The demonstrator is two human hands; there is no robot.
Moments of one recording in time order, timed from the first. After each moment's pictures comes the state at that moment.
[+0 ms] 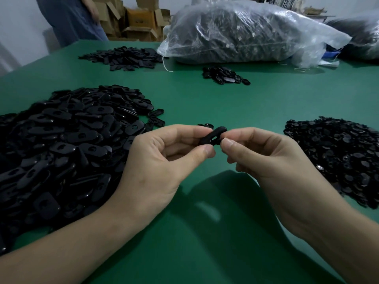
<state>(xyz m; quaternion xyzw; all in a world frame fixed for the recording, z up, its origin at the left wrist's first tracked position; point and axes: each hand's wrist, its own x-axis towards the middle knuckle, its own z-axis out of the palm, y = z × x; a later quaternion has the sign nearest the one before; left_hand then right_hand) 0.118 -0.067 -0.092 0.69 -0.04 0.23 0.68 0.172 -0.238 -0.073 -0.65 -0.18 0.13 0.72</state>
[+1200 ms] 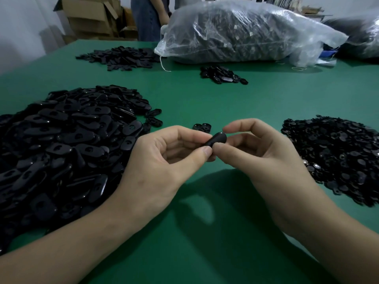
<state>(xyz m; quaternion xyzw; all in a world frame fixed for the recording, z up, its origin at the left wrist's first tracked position) 0.117 -0.068 -0.093 0.70 -0.05 0.20 0.69 0.170 -0.235 -0.074 -0.68 -0.19 0.09 0.71</state>
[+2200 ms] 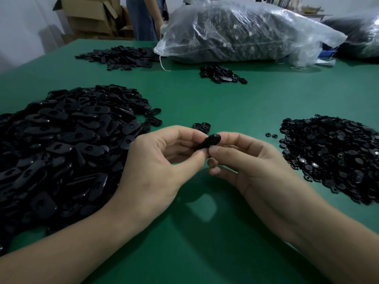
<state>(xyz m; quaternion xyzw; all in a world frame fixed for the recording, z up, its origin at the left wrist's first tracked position) 0.117 -0.070 -0.094 0.74 -0.04 0.25 0.62 0.167 -0.229 -0.078 -0.55 -0.15 0.24 0.79</state>
